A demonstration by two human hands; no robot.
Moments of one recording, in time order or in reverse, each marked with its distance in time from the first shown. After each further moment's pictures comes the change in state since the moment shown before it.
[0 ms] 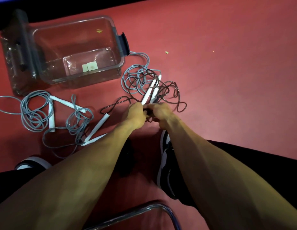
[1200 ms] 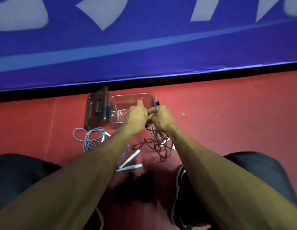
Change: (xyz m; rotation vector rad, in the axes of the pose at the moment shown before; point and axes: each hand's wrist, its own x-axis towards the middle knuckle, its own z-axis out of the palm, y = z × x) left_hand -0.167 0.039 -0.206 -0.268 0.503 0.128; right_hand -0.197 -0.141 0.079 -0.541 -0.090 -0.725
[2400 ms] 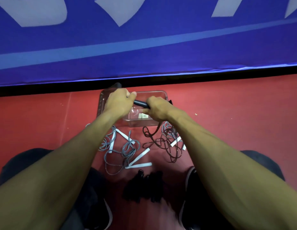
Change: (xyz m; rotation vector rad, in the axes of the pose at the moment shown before) left_hand 0.015 -0.024 -0.091 0.161 0.167 -0.022; right_hand 0.028 -0.063 0.020 -0.716 -0.312 -0.244
